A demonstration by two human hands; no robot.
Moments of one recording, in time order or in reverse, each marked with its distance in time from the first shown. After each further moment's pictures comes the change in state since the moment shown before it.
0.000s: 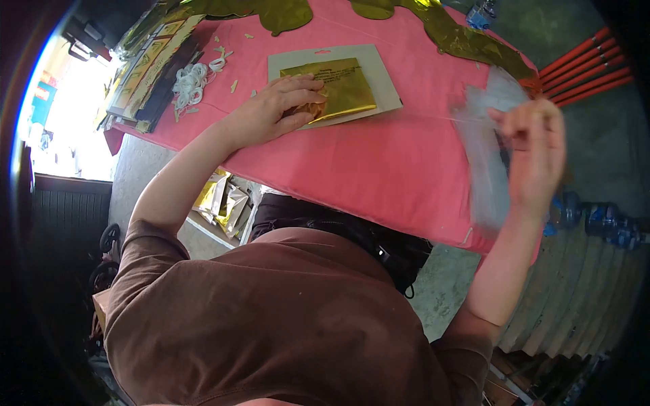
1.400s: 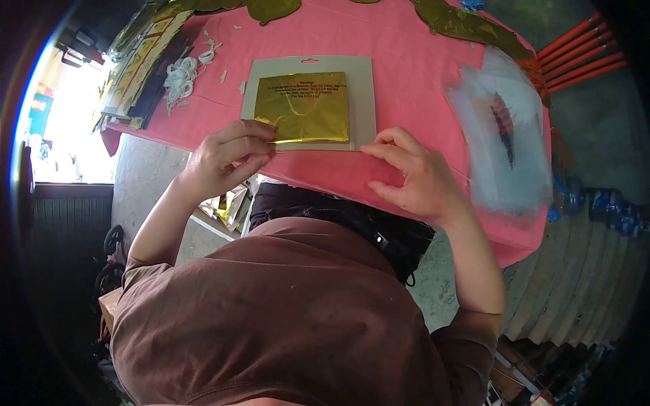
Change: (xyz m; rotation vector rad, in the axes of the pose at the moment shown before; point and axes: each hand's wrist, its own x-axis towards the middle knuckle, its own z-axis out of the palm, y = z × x) left_hand -0.065 0.068 -0.019 -0.166 0.136 0.010; right_hand -0.068 0.040 0.065 -0.650 -0.637 0.065
